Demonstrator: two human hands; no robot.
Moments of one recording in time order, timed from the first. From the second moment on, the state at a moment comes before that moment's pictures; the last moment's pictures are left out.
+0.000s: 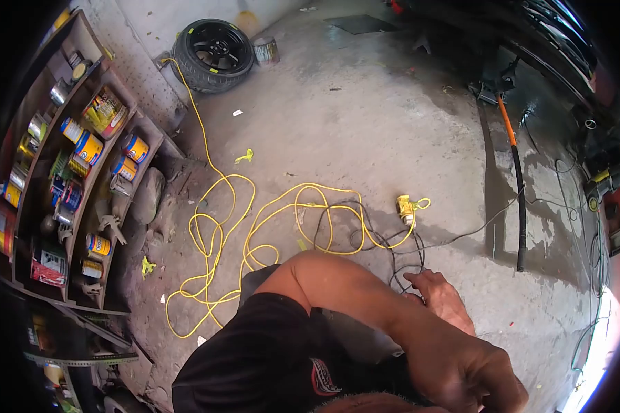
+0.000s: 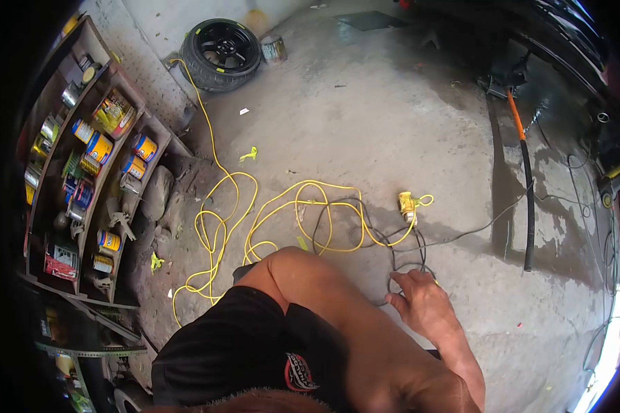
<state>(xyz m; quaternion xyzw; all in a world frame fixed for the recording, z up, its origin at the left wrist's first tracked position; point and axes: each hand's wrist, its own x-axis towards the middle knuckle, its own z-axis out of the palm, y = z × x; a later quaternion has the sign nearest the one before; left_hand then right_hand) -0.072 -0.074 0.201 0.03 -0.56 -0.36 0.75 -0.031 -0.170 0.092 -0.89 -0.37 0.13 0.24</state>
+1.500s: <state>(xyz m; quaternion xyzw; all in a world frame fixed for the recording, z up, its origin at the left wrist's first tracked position) -0.006 0.041 0.263 0.37 -0.47 0.09 0.80 -0.029 -0.205 0.084 -0.85 -0.42 0.10 0.30</state>
